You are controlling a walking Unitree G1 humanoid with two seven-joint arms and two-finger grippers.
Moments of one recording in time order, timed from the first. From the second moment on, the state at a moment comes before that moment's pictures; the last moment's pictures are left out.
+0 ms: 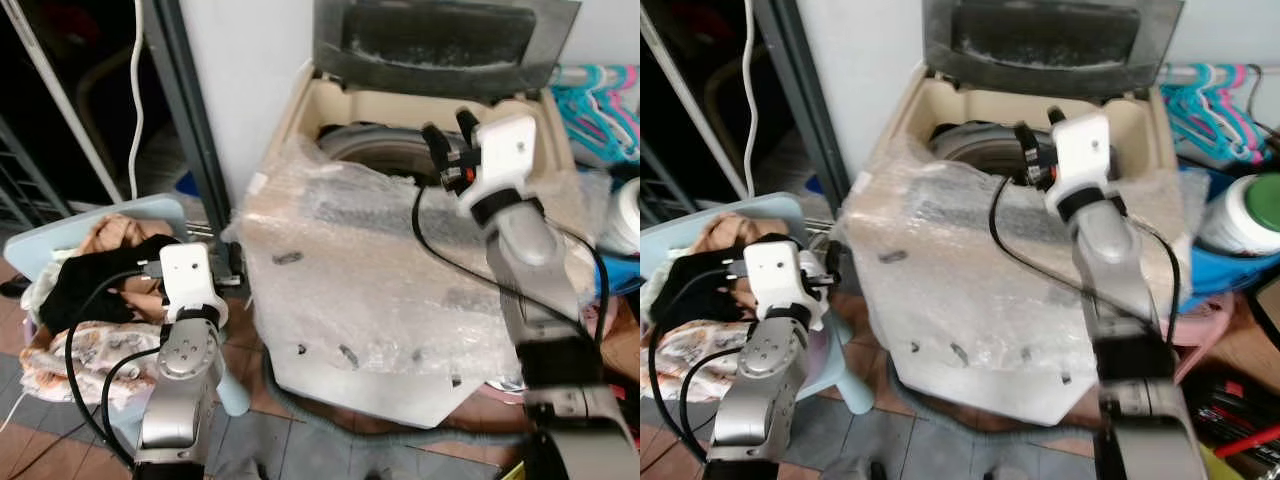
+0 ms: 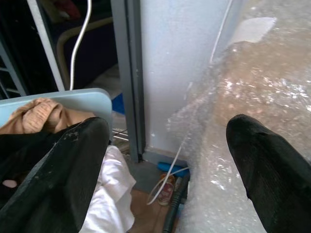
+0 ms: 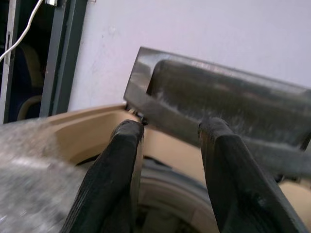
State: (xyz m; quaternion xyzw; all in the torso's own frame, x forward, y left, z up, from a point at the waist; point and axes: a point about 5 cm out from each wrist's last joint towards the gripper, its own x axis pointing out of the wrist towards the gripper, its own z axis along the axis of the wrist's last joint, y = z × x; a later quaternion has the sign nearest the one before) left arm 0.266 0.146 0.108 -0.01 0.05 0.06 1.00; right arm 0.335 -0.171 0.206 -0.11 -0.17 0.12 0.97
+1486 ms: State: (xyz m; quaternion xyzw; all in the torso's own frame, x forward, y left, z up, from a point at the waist) left arm 0.271 0.144 0.113 0.01 0.03 0.03 1.00; right arm 0.274 -0.145 0.101 -0.12 -0.06 0.03 0.99
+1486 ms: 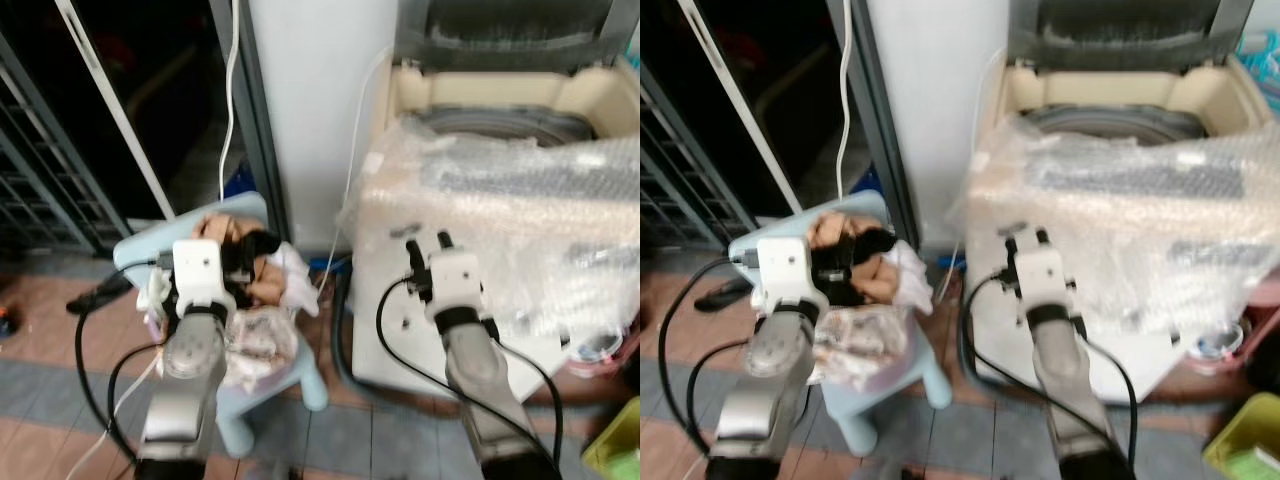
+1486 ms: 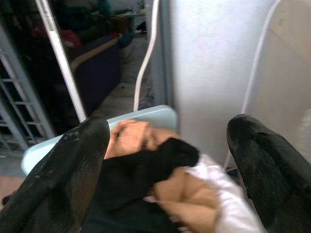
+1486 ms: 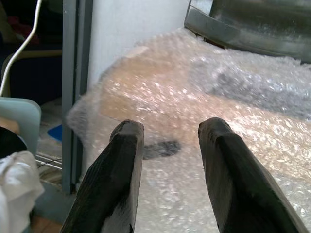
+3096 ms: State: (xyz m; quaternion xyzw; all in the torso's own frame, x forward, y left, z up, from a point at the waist) left arm 0.266 0.153 0.110 0.01 0.02 0.07 1.00; right arm 0.302 -0.117 0.134 -0.05 -0.04 0.19 0.98
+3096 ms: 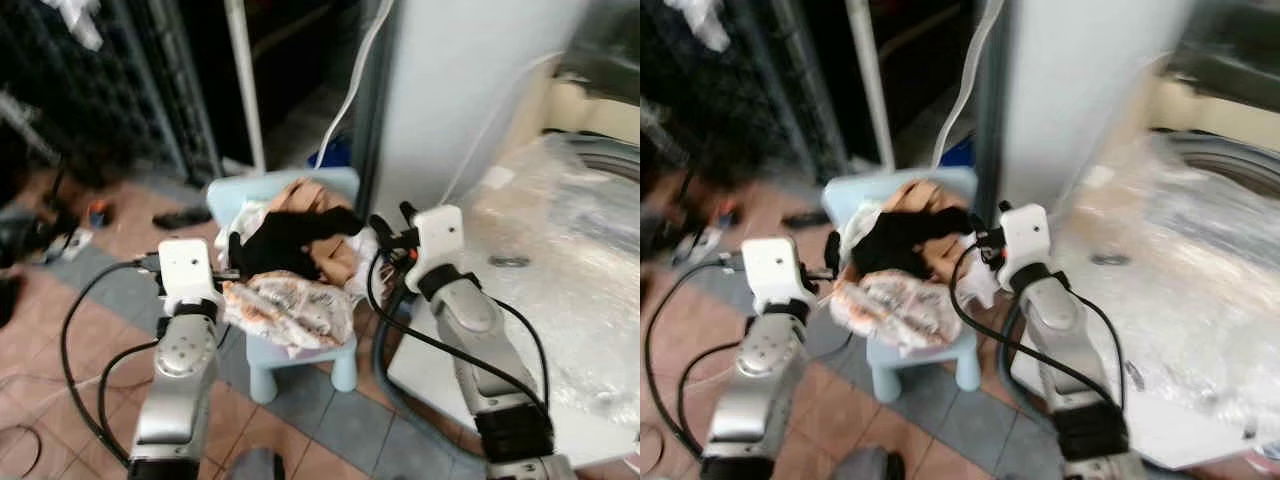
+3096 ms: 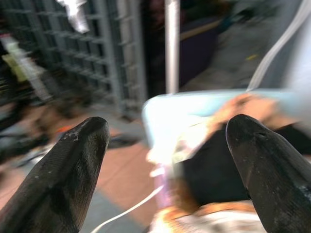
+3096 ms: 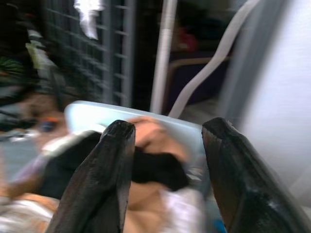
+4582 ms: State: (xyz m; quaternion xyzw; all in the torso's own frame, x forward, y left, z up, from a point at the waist) left arm 0.258 0.173 0.097 0.02 0.08 0.10 0.99; right arm 0.288 -0.107 0.073 -0.14 0.17 0.30 0.93
